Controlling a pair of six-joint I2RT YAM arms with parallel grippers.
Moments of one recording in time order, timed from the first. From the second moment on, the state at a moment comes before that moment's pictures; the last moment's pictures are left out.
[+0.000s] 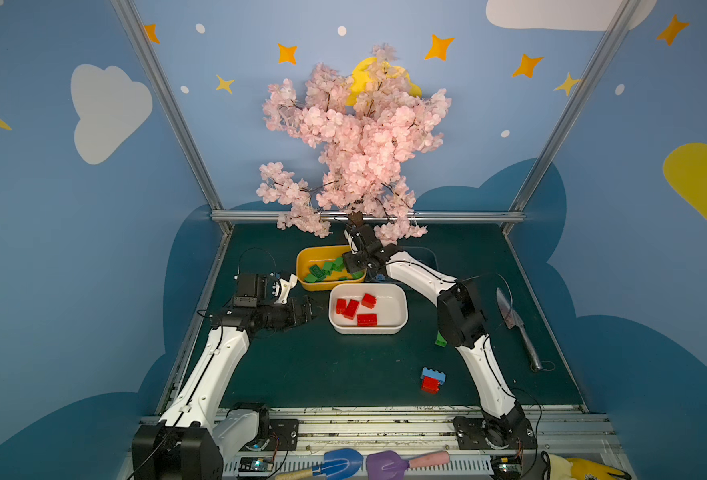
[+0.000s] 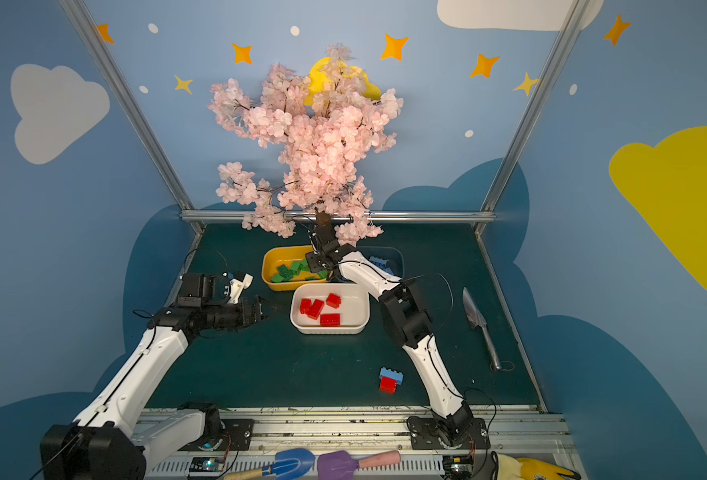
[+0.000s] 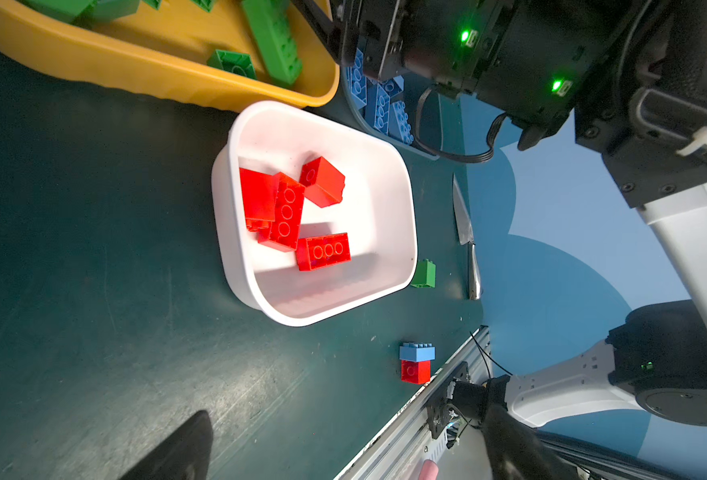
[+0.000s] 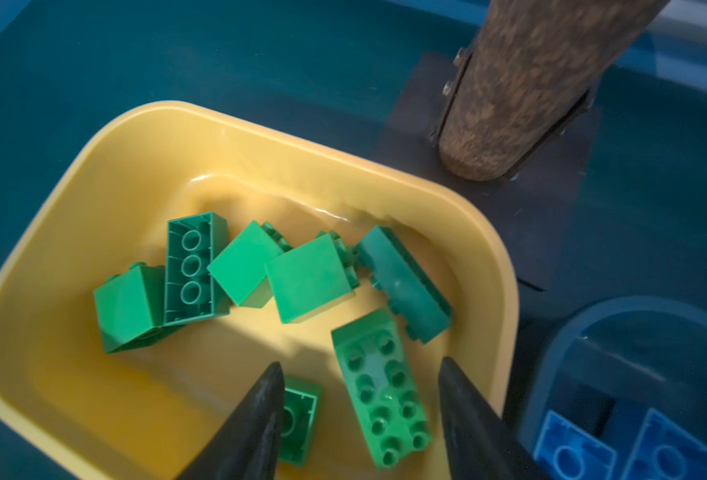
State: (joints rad) left arm -0.04 1.08 0.81 -0.66 0.79 -0.37; right arm 0.73 2.35 2.05 -0.47 0.09 0.18
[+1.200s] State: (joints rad) left arm -0.04 1.05 0.77 -0.64 0.85 -0.39; right arm 0.37 1.35 0.99 -0.90 -0.06 0.34
